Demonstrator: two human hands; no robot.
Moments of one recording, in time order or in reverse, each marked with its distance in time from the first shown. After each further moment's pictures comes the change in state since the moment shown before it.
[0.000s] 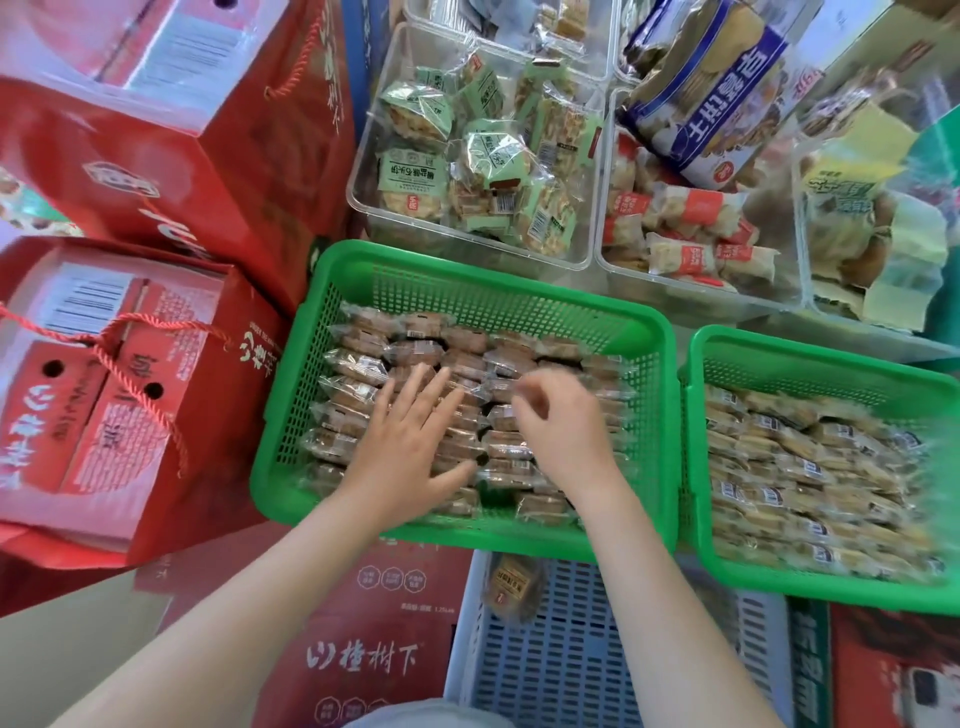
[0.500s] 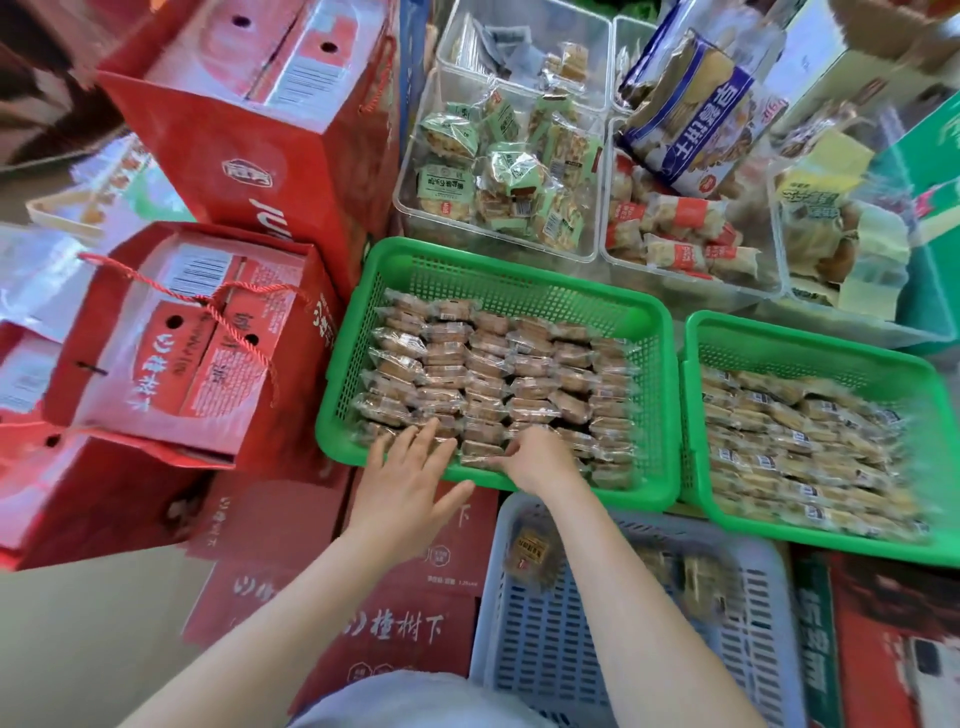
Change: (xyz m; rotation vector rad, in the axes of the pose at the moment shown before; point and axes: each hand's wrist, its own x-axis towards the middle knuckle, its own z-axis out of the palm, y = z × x) left_hand -0.101 0.012 0.019 0.031 -0.109 -0.180; right_hand -0.053 -0.007 0.059 -0.237 -0.370 0.313
